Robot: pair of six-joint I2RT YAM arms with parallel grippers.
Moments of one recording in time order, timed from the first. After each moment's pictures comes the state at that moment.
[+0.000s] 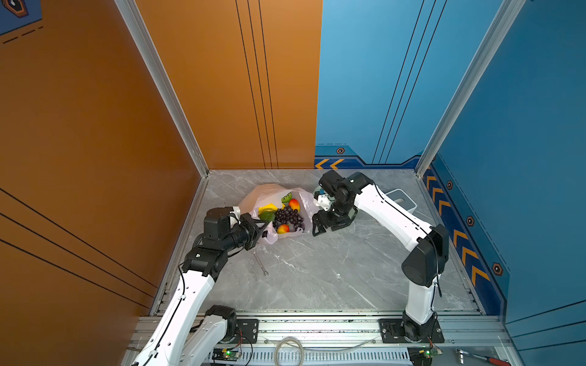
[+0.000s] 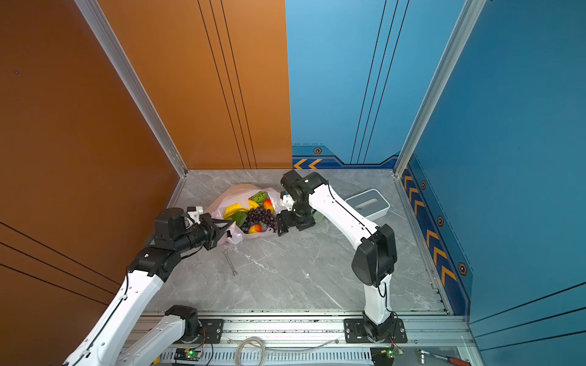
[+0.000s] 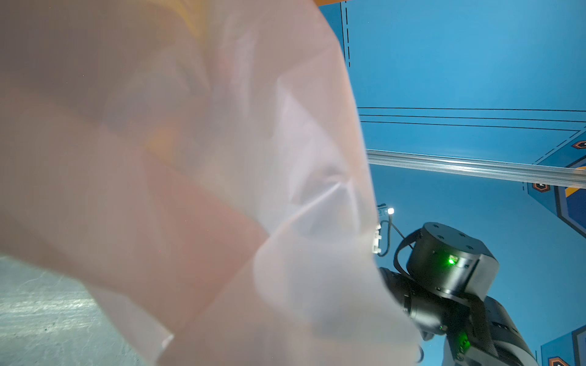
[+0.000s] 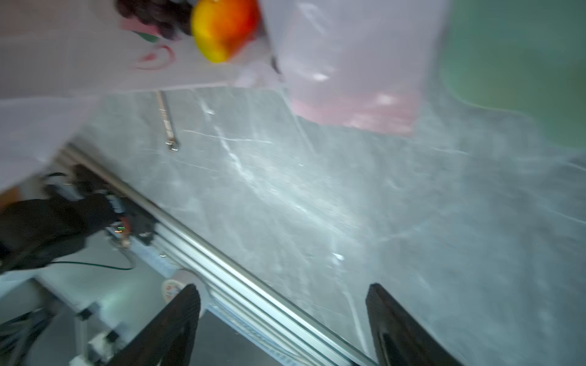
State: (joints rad) left arm -0.16 0.84 0.79 -0.43 0.51 -1.28; right arm 0.66 1.89 1.92 -1.42 -0.21 0.21
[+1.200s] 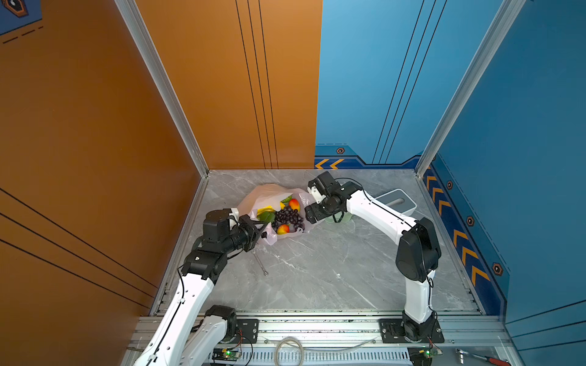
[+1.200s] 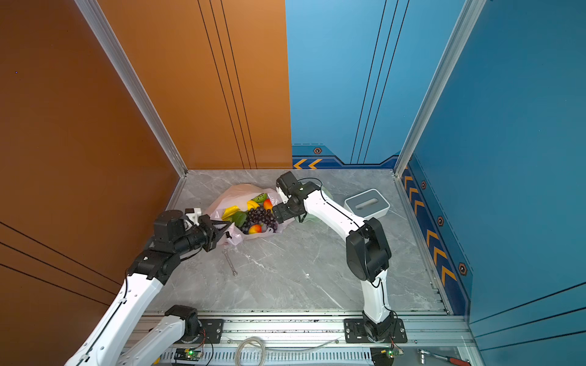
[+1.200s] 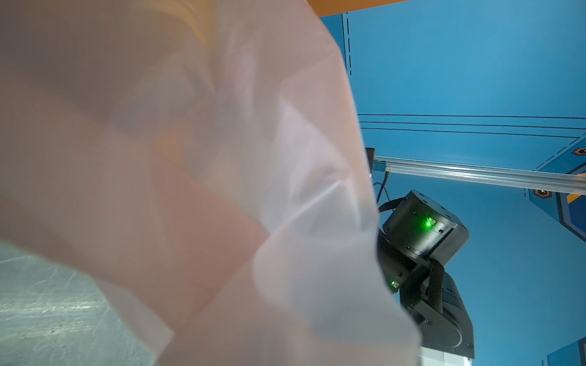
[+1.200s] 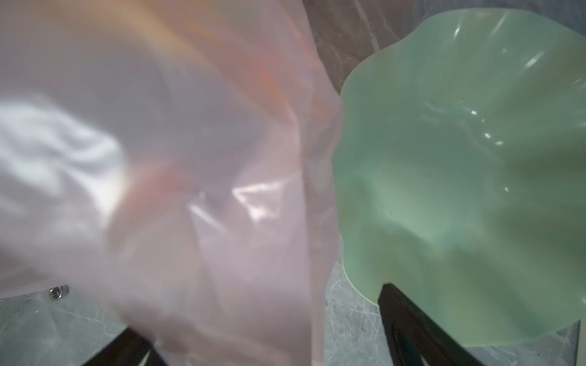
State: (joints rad) left arm -0.16 0.82 0.77 -0.43 0.48 -1.28; right arm 0.65 1.98 1.76 -0.87 -0.03 0.15
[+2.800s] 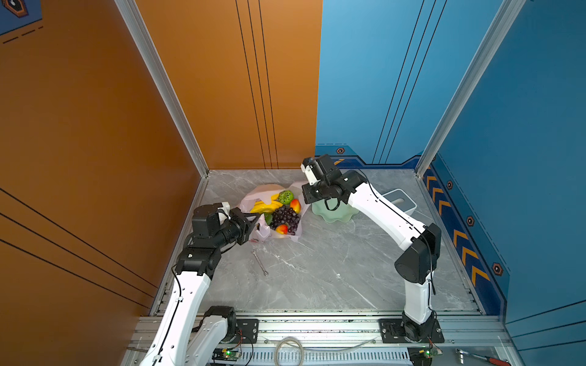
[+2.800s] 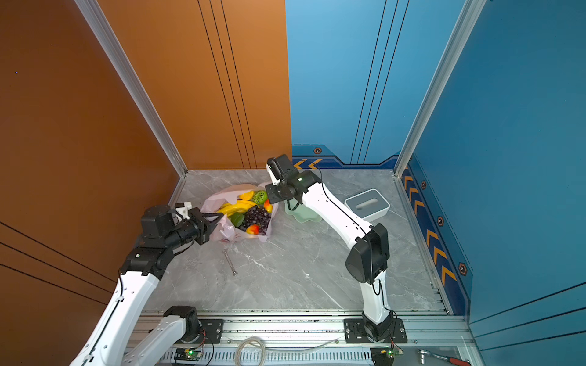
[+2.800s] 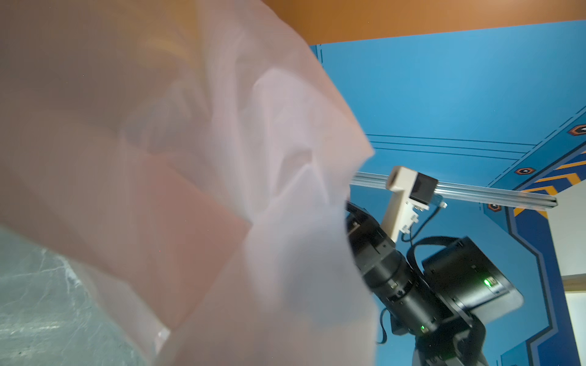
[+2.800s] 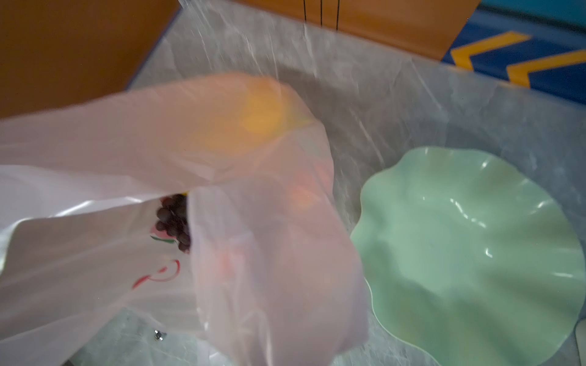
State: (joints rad) left arm -0.02 0.85 0.86 -0.41 0.57 -1.31; right arm 0.71 1.97 2.09 -0.89 -0.01 0.26
